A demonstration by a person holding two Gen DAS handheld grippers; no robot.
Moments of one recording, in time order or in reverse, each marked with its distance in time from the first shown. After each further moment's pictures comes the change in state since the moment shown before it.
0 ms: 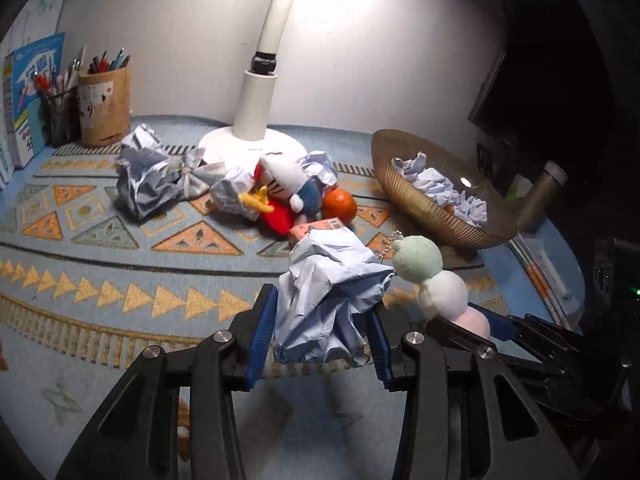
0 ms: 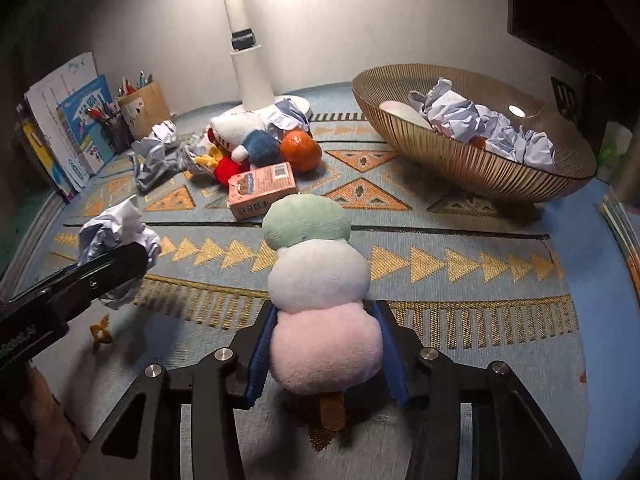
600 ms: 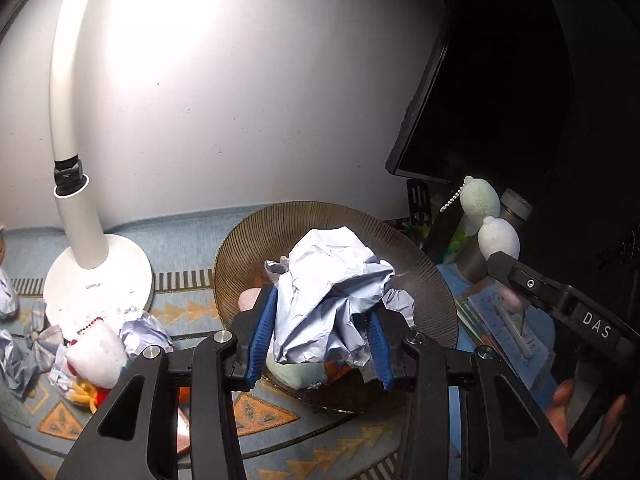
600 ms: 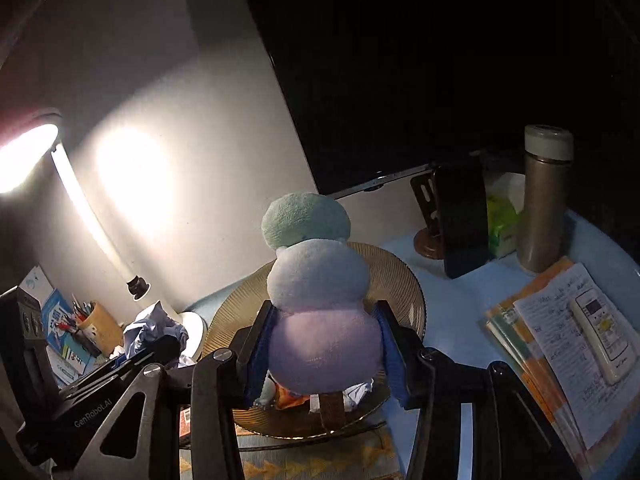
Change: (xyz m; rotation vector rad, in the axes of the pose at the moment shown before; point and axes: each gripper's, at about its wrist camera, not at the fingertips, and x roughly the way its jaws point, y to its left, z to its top) left arm 0.110 -0.113 0.125 0.121 -0.009 -0.171; right arm -0.074 -0.164 0.116 0.337 -0.325 -0.141
